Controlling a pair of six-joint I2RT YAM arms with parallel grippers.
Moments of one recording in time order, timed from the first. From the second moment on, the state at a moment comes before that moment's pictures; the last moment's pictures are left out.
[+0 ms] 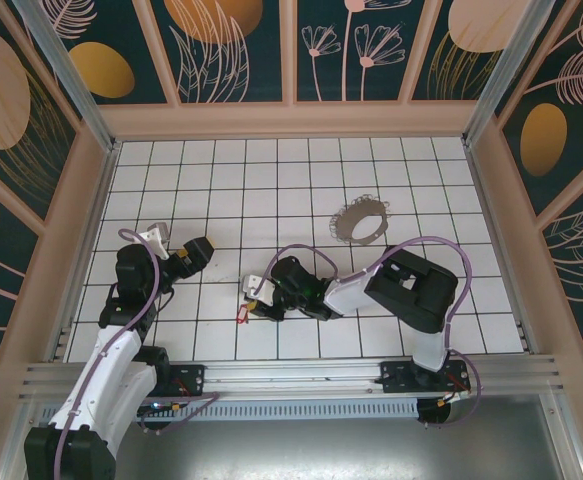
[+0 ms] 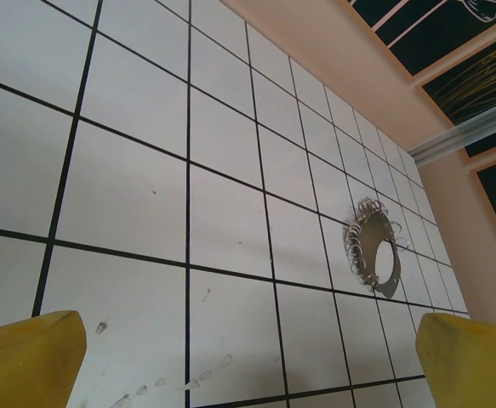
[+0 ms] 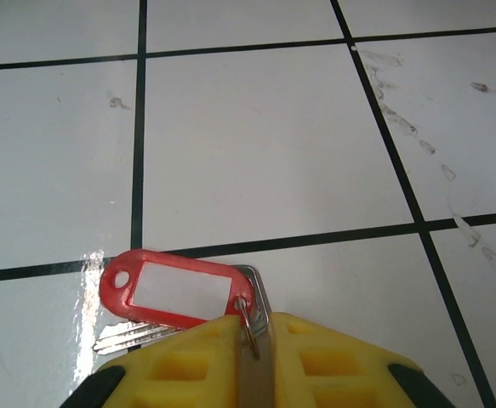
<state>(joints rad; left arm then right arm) -0.08 0.68 0.33 -0.07 0.41 -0.68 1.08 1.88 0.76 0.47 -0.31 -0.30</state>
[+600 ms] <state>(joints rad) -0.08 0.68 0.33 -0.09 0.40 -0.67 1.08 1.88 0.76 0.46 -0.31 -0.32</state>
